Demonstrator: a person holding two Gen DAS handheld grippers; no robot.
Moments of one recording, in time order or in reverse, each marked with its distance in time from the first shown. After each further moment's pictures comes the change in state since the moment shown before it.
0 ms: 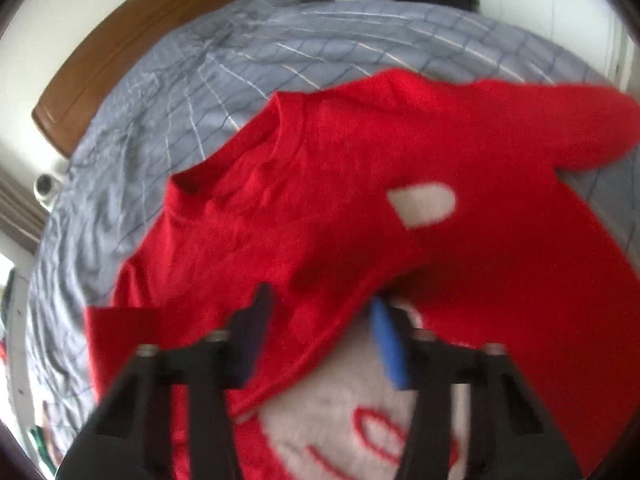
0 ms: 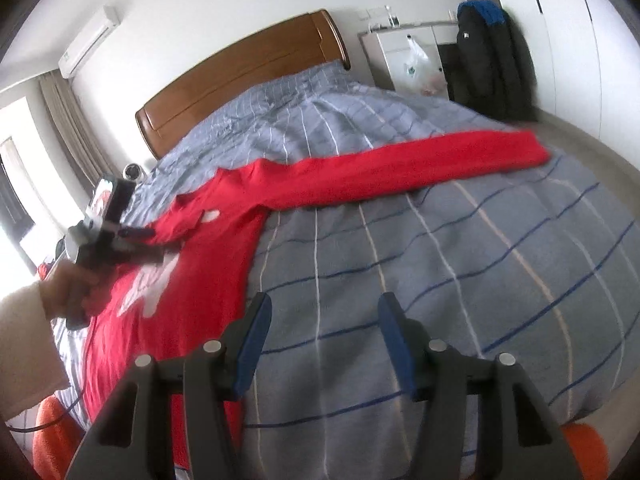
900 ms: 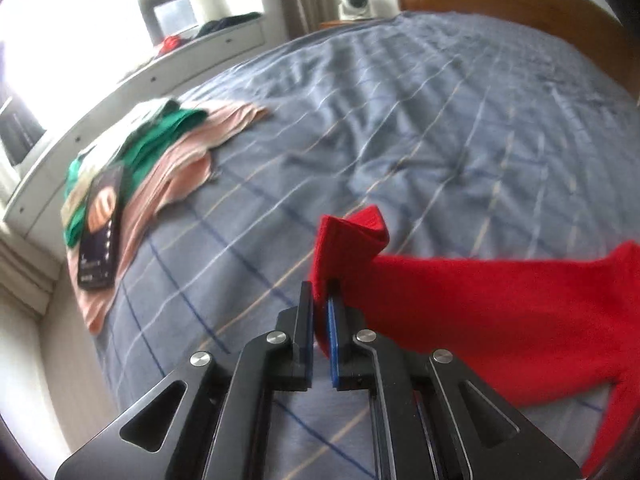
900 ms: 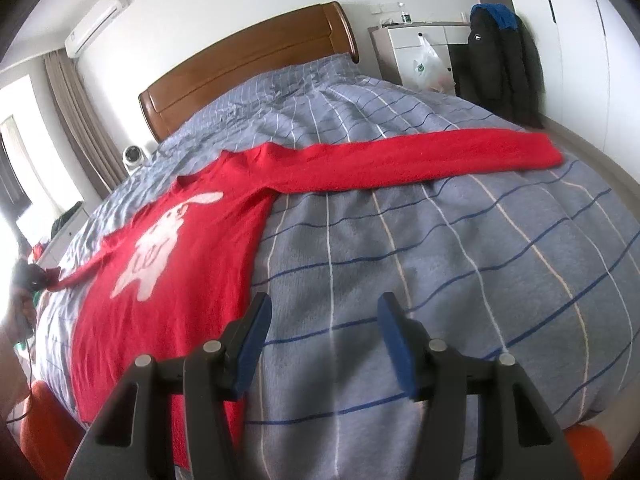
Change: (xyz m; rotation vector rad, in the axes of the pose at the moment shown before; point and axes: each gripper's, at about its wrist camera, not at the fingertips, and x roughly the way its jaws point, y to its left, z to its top) left arm -0.074 0.320 -0.283 -1.039 0.160 0.553; right arm 0.005 0.020 -0.010 -0.076 0.016 -0.023
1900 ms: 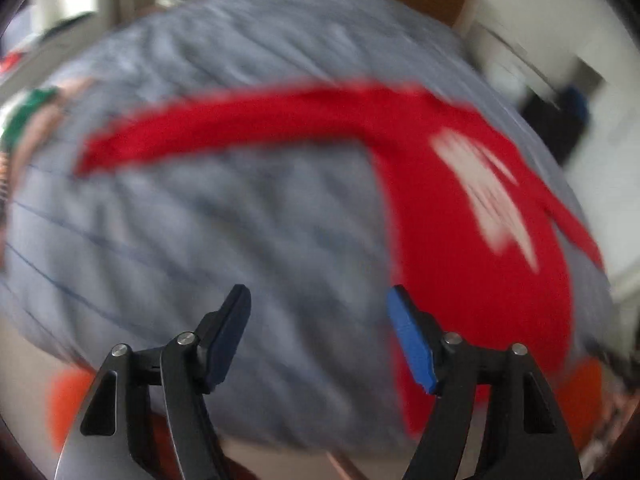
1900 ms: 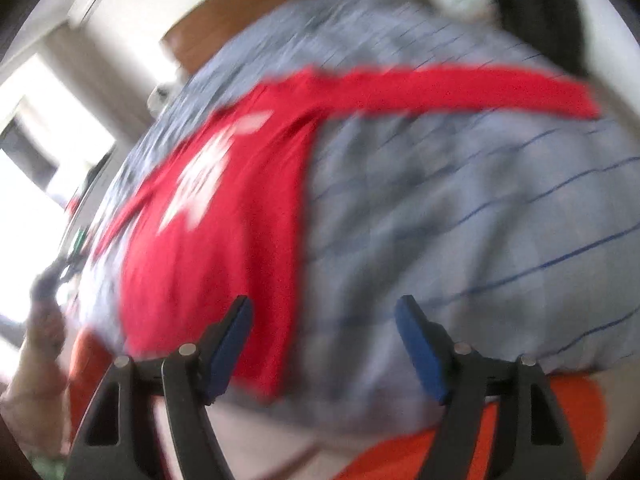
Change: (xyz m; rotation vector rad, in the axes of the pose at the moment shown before) left arm -0.141 -0.022 -0.169 0.344 0.145 -0.670; right arm -0.011 0.029 -0.014 -0.059 0.385 0.225
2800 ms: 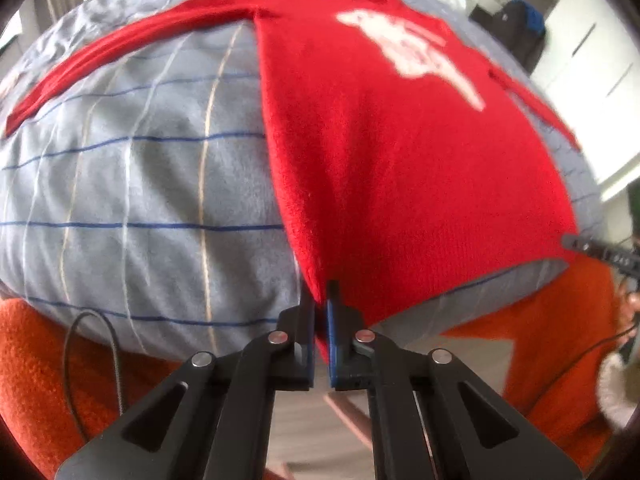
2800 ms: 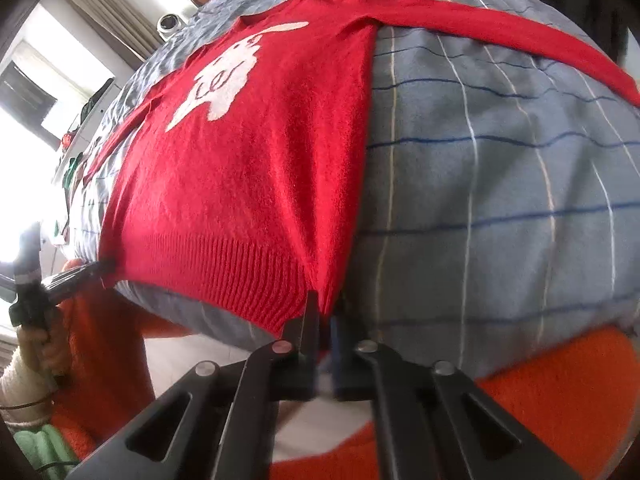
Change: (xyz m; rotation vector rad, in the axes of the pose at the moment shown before) left arm 0.045 -0.061 -0.069 0.190 0.174 -0.022; right arm 0.039 0.025 -0.023 -0.042 0.168 -0.096
